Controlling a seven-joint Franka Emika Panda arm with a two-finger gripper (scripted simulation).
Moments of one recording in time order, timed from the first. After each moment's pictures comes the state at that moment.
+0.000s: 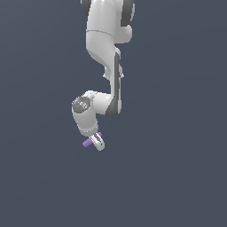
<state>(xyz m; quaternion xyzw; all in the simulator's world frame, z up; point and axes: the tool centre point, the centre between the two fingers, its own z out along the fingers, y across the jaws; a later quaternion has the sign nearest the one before) 0.015 -0.117 0.015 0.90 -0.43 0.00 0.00</state>
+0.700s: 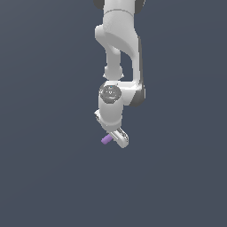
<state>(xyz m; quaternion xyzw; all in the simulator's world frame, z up) 0.024 -0.009 0.074 0.90 -0.43 0.00 0.00</state>
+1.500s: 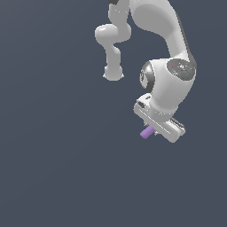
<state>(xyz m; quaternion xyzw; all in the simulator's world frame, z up) 0.042 0.164 0.170 0.91 -0.42 0.00 0.00</state>
